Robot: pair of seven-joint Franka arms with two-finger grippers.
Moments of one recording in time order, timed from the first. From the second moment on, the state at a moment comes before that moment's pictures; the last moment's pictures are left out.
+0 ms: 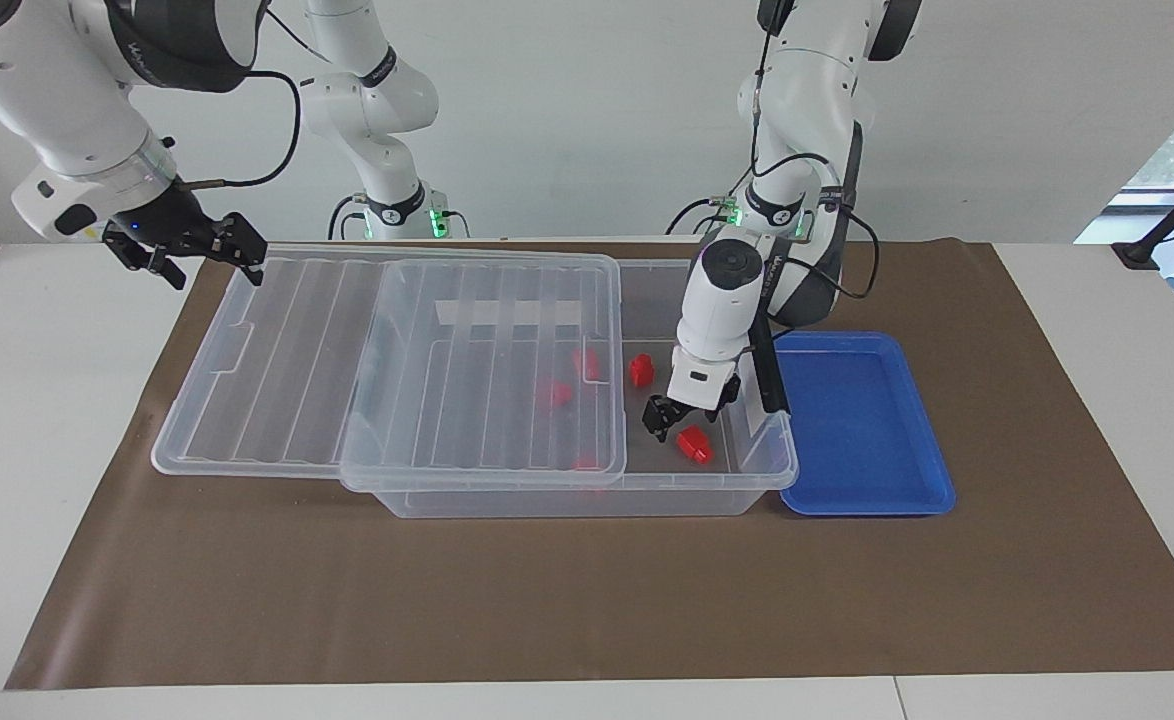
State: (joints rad) left arm -0.48 0.37 -0.06 -1.89 0.04 2.36 -0.89; right arm 0.11 0.04 -0.23 -1.55 0.02 1.49 -0.14
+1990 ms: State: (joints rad) left arm -0.37 -0.08 -0.04 -1.90 0.05 1.87 -0.51; right arm 0.09 0.04 -0.40 -1.70 0.02 1.72 -0.38
